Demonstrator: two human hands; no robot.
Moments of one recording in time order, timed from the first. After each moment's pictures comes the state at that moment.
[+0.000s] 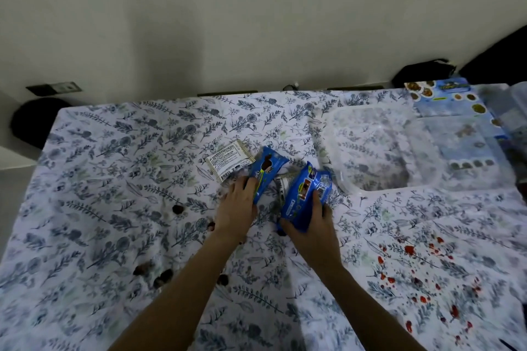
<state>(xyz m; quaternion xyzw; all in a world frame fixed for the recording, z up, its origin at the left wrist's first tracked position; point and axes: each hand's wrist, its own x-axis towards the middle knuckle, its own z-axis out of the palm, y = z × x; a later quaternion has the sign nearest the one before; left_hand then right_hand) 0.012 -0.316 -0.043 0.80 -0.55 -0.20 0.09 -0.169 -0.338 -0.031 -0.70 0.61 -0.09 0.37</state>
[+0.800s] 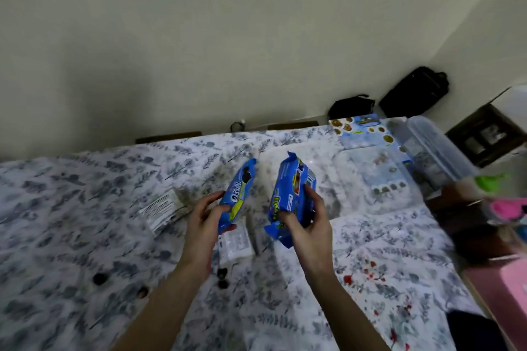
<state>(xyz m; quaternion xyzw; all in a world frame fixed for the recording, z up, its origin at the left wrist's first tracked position) -0.045 -0.376 0.040 0.61 -0.16 -0.50 0.60 -0.220 -0.411 0.053 -0.48 0.58 -0.42 0.50</state>
